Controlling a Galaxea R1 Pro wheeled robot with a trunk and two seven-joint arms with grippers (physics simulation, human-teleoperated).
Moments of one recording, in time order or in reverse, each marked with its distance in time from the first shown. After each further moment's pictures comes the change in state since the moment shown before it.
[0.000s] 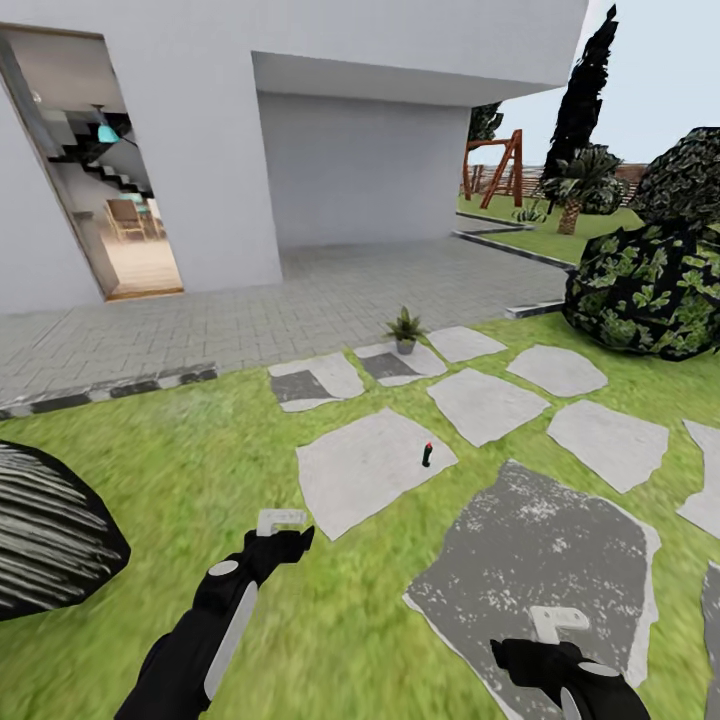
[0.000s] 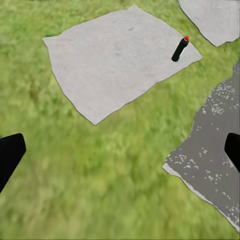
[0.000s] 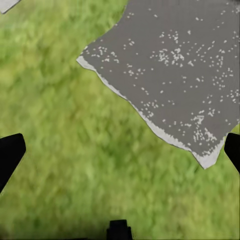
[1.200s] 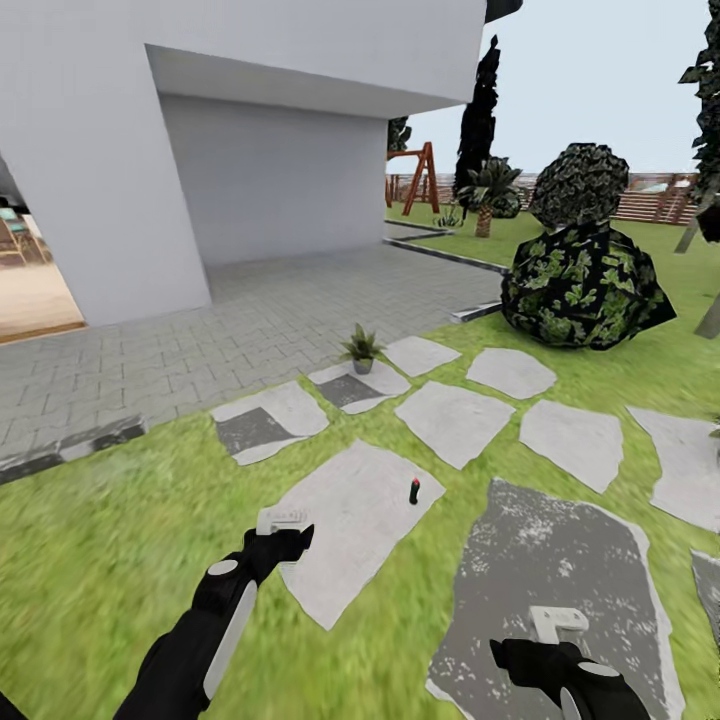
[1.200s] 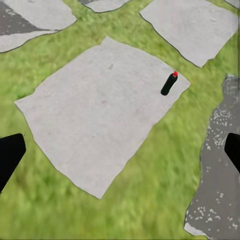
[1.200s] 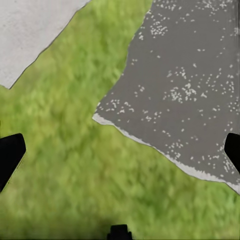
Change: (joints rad) left arm 0.001 0.000 0.002 -0.009 0.000 0.000 -0.001; right arm 0.000 0.001 0.000 0.000 0.000 0.000 0.000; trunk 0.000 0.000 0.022
